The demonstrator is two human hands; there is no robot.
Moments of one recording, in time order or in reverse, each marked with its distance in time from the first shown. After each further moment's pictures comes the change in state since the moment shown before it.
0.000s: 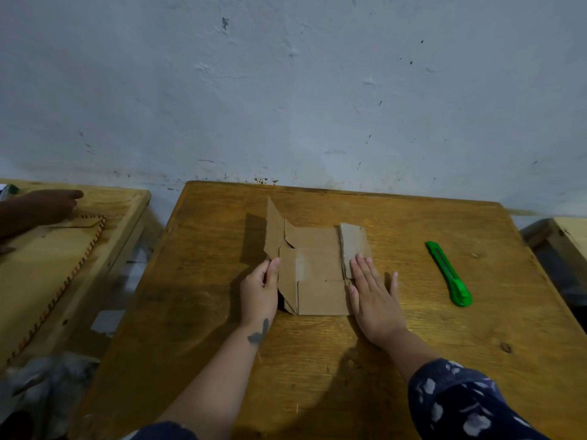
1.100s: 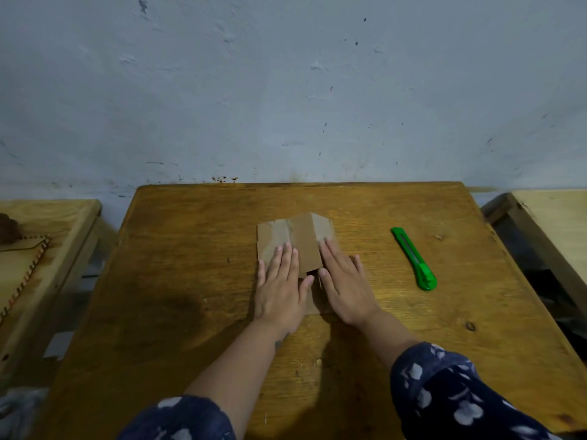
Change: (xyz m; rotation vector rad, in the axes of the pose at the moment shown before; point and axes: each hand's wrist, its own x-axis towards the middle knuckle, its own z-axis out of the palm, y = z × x) left_hand -0.003 0.001 0.081 1.003 -0.433 0.347; right_hand 0.011 0.011 -0.018 0.288 0.049 -0.058
